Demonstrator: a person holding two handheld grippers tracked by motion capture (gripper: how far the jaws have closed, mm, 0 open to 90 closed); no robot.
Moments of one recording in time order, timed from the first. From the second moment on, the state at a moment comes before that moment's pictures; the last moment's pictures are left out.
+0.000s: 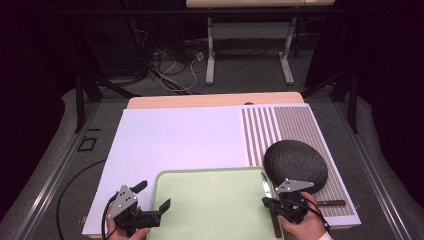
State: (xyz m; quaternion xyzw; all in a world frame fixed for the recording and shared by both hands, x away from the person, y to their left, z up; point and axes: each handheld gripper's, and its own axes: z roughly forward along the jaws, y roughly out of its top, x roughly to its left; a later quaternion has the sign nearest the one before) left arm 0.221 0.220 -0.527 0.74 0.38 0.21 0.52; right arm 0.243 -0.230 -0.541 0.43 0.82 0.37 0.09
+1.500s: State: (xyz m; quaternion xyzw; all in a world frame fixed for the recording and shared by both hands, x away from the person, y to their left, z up) left arm 0.223 0.219 -0.528 0.73 0.38 0.21 0.52; right arm 0.256 -0.279 -0.524 0.43 0.80 0.40 0.16
